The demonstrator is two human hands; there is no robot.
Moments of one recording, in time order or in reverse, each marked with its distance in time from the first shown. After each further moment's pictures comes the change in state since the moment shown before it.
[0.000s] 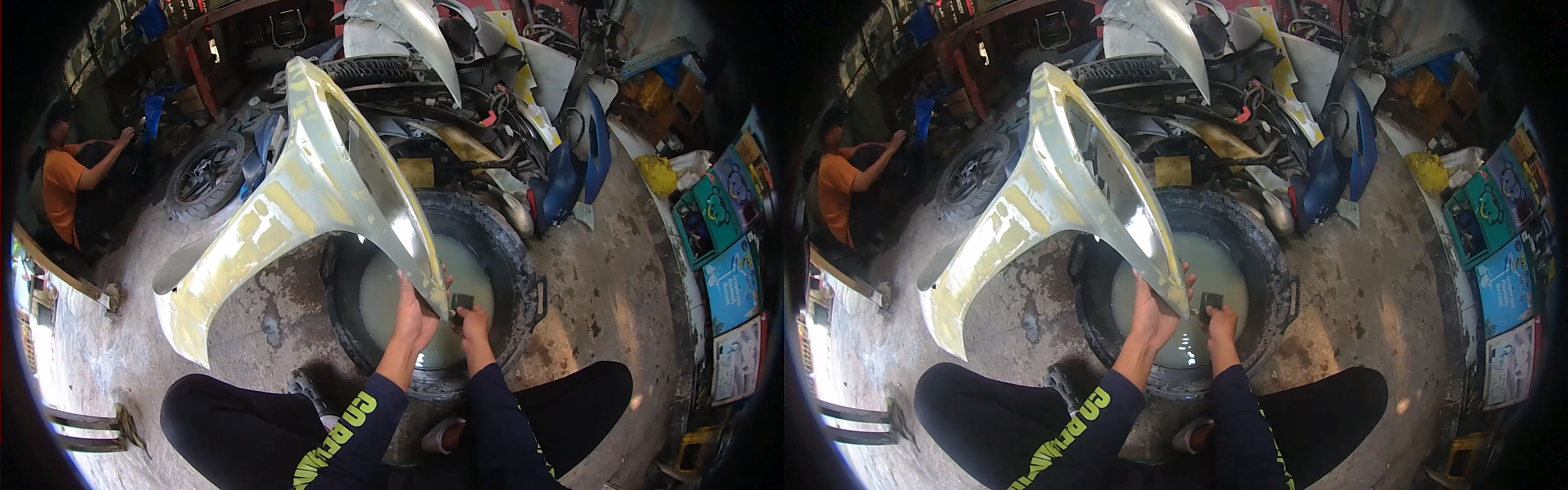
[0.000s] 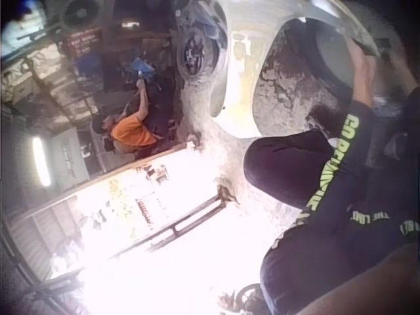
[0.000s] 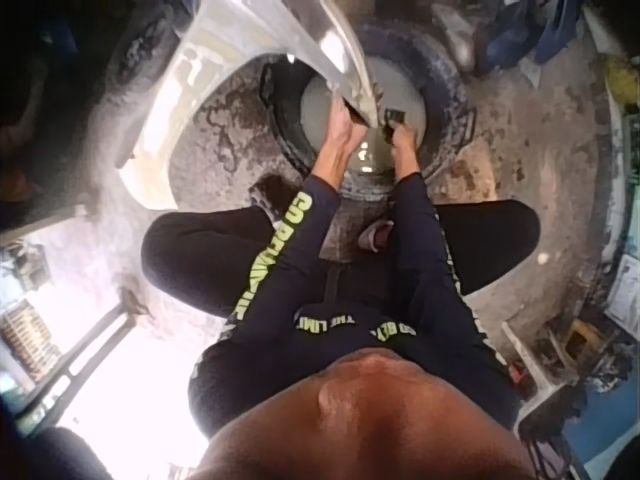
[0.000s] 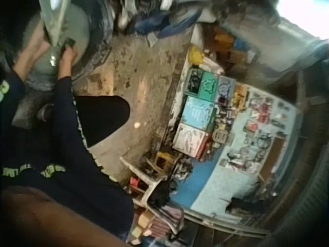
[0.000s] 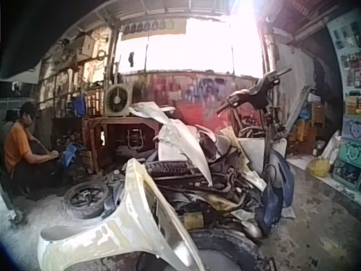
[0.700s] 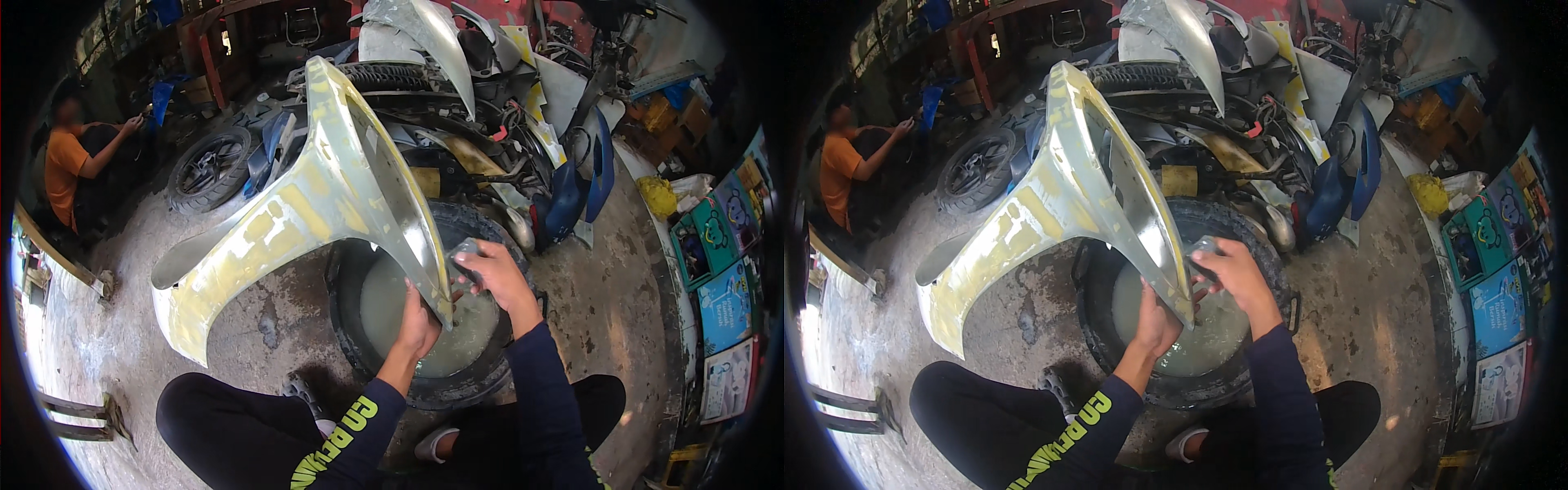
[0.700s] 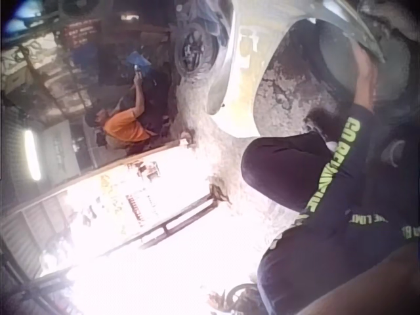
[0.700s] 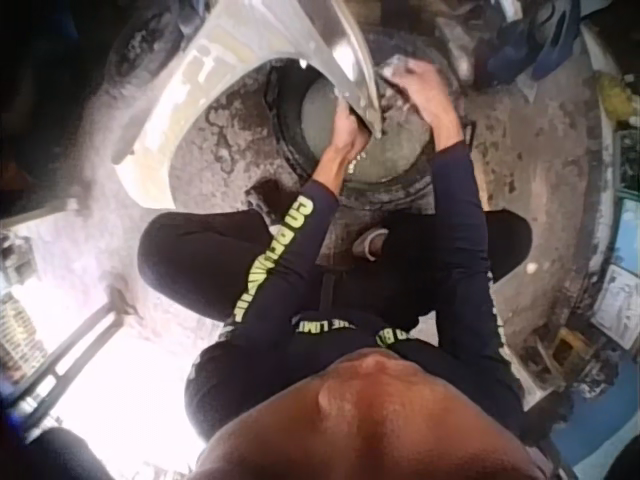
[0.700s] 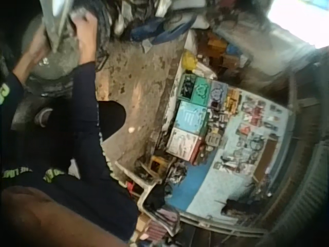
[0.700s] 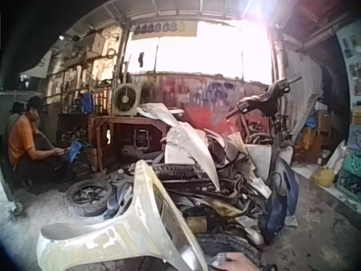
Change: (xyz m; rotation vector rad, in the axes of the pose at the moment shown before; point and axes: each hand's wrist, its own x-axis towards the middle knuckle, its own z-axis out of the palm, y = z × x) left_hand 0.003 0.007 0.000 0.070 -0.128 -0.021; right_hand -0.069 -0.216 0.057 -0.414 -0.643 -0.254
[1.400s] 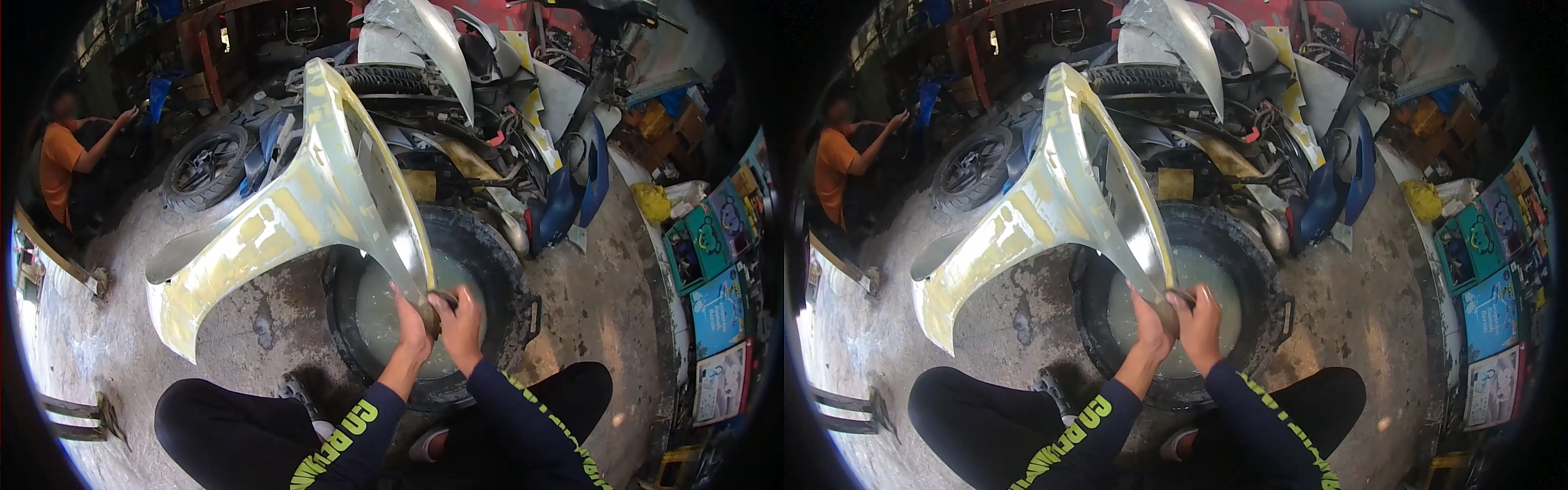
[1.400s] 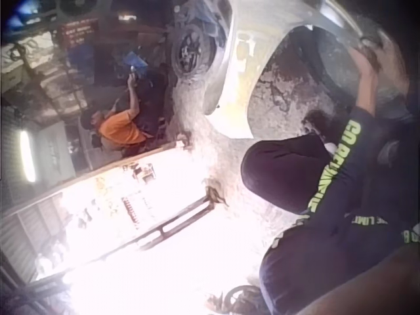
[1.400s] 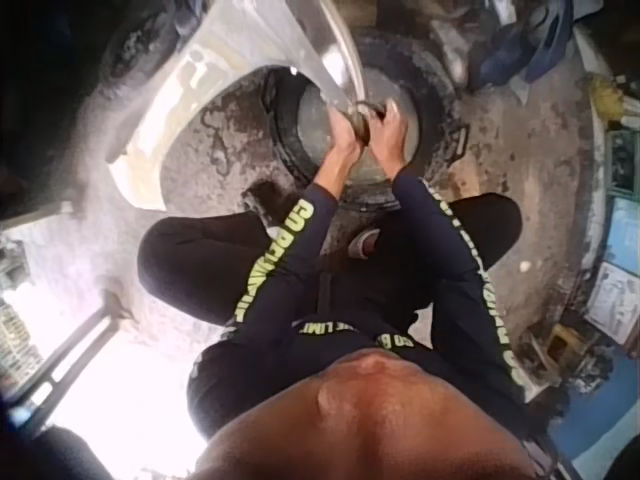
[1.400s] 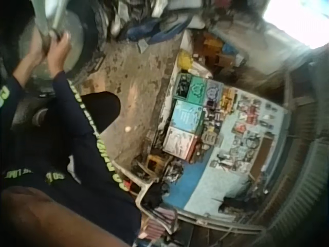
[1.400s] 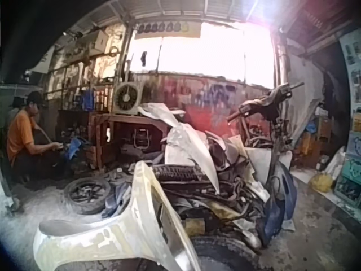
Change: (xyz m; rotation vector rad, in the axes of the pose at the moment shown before) left_hand -0.004 -0.002 0.016 -0.075 0.291 0.109; right_hand -0.030 0.079 0.066 -0.410 0.493 -0.420
